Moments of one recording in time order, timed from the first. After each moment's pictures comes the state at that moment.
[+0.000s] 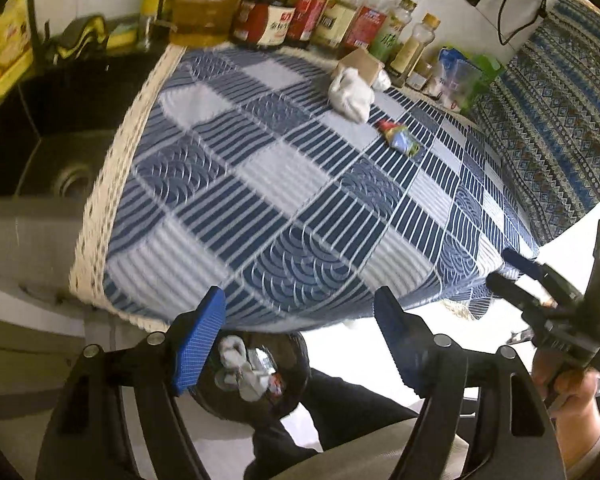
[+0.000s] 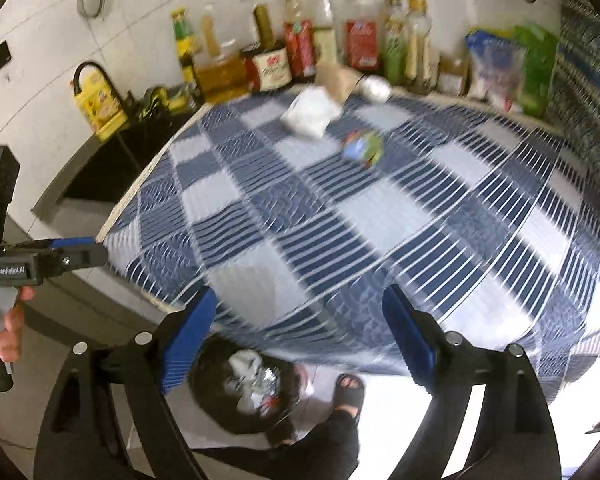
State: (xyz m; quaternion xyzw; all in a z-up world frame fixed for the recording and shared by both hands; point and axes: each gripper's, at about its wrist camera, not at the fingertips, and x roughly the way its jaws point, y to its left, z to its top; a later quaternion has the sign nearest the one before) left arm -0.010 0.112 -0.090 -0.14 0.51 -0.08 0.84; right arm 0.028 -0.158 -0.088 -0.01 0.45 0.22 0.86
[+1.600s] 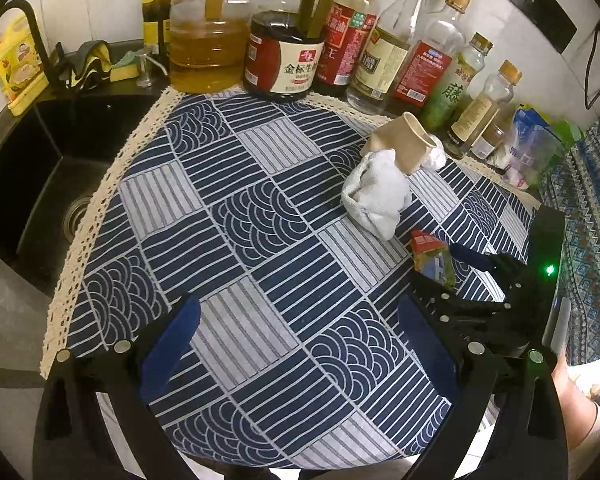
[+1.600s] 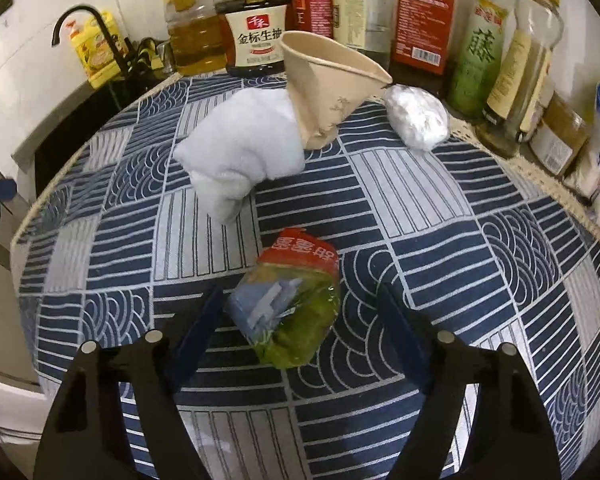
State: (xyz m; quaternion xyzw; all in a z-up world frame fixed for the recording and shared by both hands) left arm 0.141 0.057 -0.078 -0.16 0.51 0.06 0.84; right arm 0.259 -0.128 -0.172 -0.14 0.47 0.34 0.80
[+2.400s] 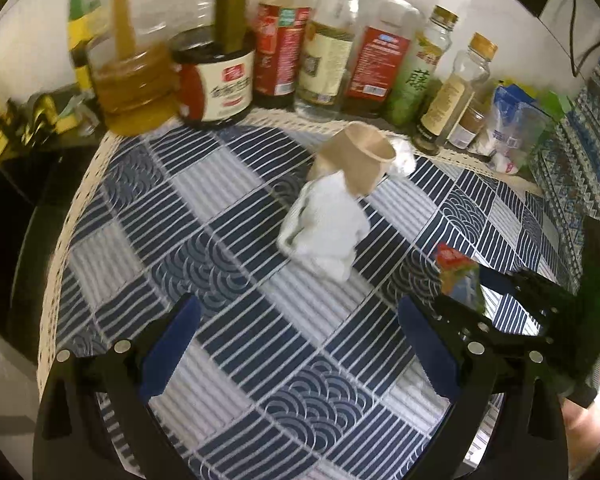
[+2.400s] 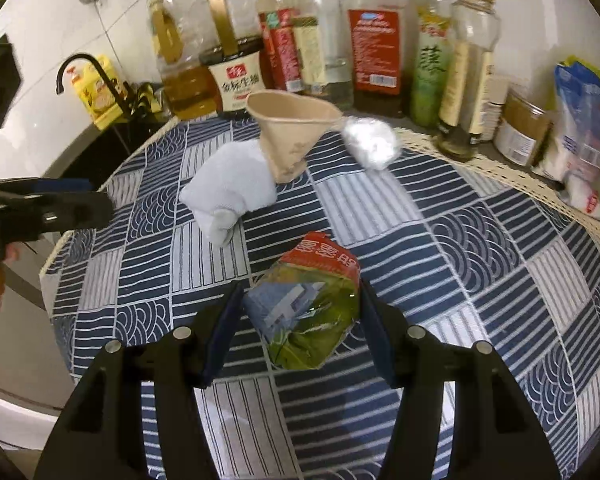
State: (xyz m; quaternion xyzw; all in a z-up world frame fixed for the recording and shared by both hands) left arm 0.209 0.017 -0.076 -0.10 0.52 0.02 0.85; right arm 0.262 -0.180 -0.130 -0.06 0.46 0.34 0.82
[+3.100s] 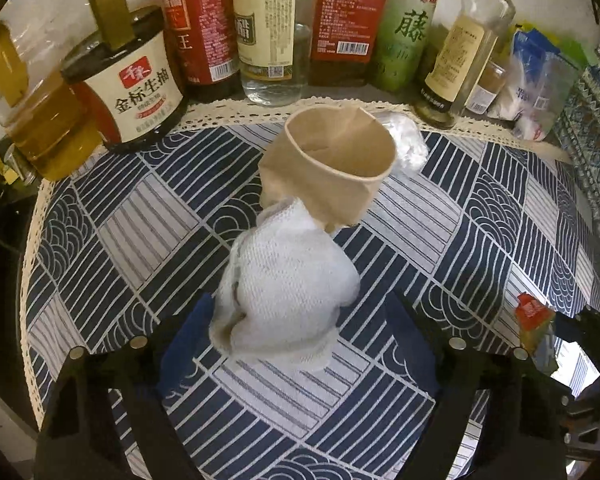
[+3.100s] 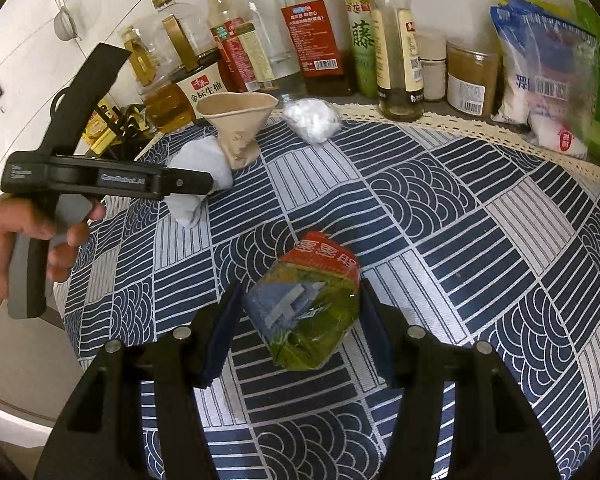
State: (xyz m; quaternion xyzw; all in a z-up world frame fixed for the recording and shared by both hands) left arm 0.296 -0.018 -0.129 -0.04 0.57 0.00 0.82; right arm 0.263 -0.240 -0.142 0.00 0.48 0.34 0.81
